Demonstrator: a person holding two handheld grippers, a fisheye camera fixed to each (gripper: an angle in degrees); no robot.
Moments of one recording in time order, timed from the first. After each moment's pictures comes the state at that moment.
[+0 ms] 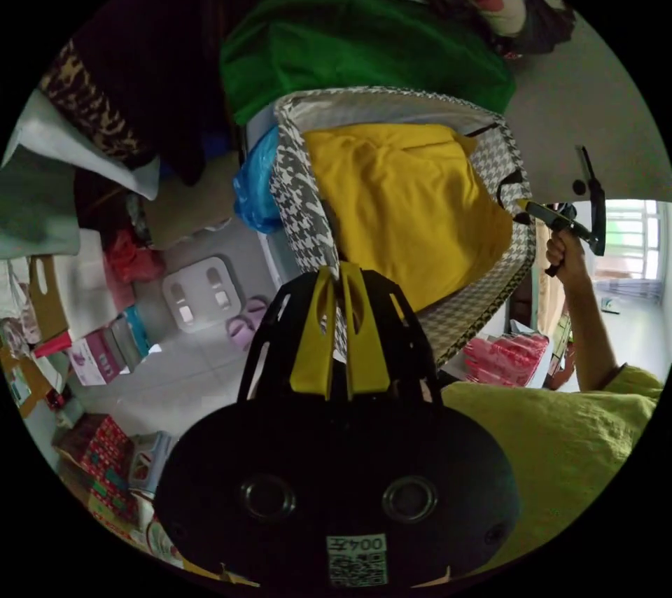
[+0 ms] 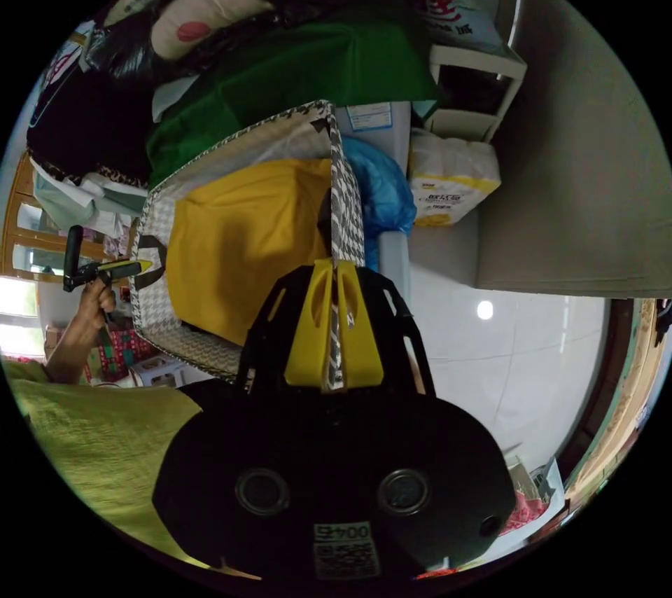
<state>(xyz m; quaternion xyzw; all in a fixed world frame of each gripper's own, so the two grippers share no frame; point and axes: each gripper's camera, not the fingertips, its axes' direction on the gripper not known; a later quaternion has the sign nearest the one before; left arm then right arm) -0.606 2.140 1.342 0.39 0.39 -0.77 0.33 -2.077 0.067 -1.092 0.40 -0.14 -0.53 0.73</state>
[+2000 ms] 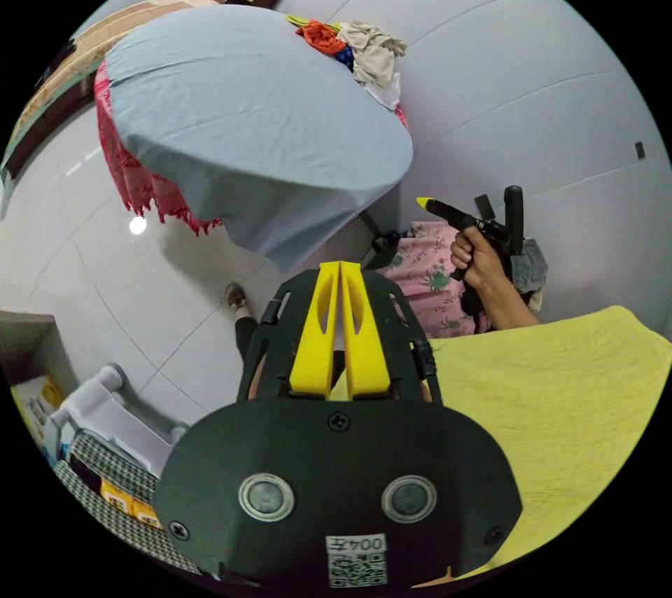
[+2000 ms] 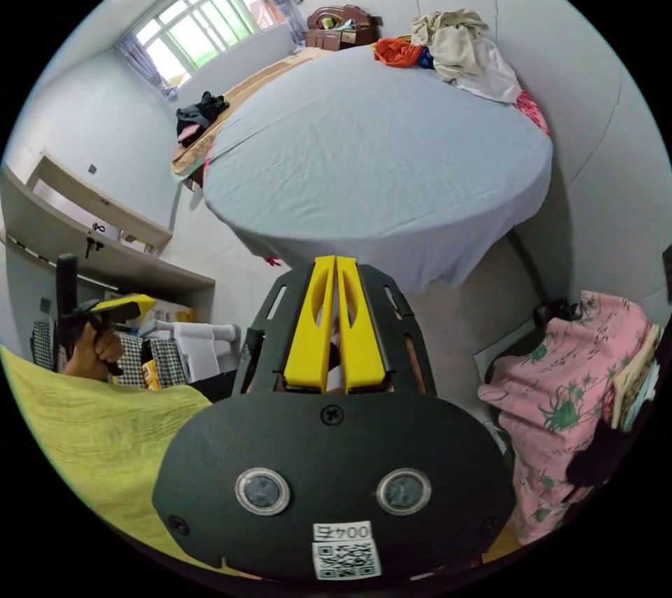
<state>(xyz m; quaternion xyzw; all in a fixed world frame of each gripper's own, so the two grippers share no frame) -0.567 1.116 0.356 0.52 0.24 -0.03 0.82 -0.514 0.568 0.027 0.41 -0.42 0.33 0.74</state>
